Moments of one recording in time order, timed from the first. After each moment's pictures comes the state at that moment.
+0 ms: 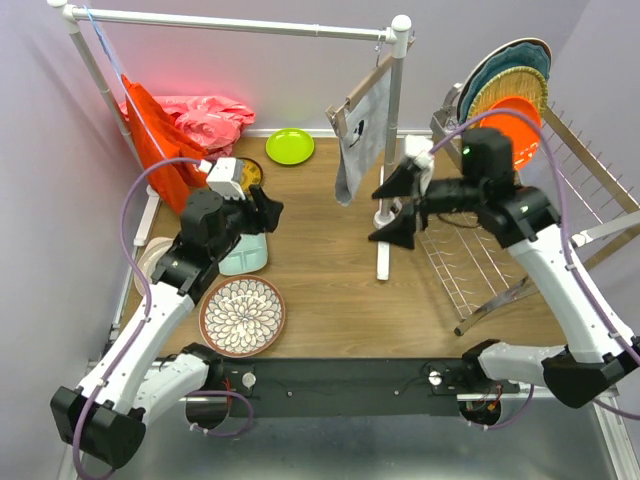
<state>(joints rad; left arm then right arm) -0.41 0.91 0.90 -0.19 0.05 -0.38 0.42 1.24 1.54 -0.73 -0.93 -0.36</state>
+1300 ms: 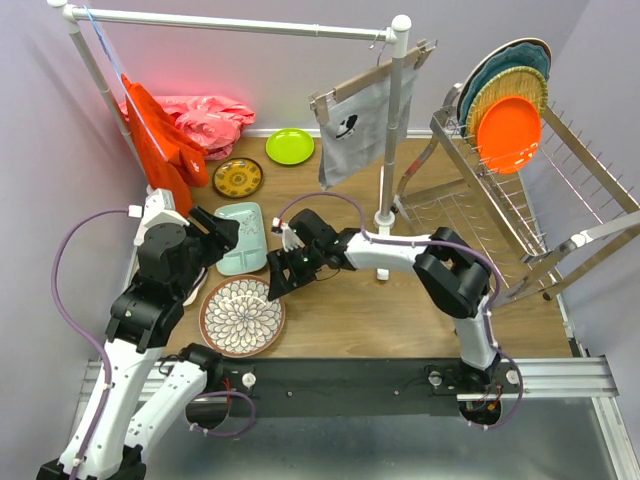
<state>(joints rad) -0.33 0.62 0.96 -0.67 -0.20 -0.78 0.94 2.04 1.37 -0.17 -0.54 0.47</state>
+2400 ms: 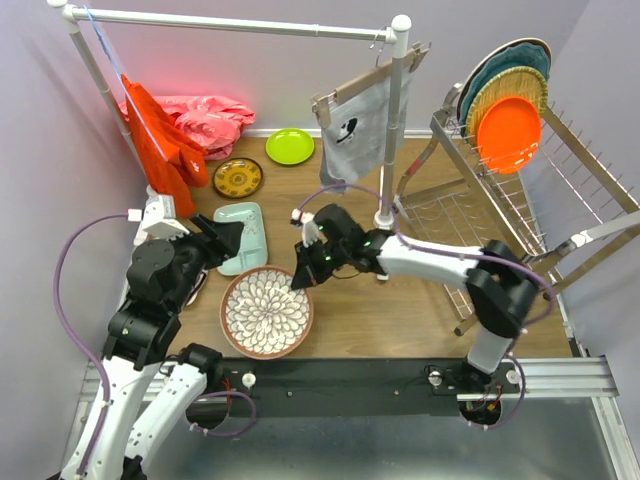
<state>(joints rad) -0.33 0.51 0.89 -0.55 -0.11 -0.69 0.93 1.80 1.19 -0.13 -0.48 0.42</state>
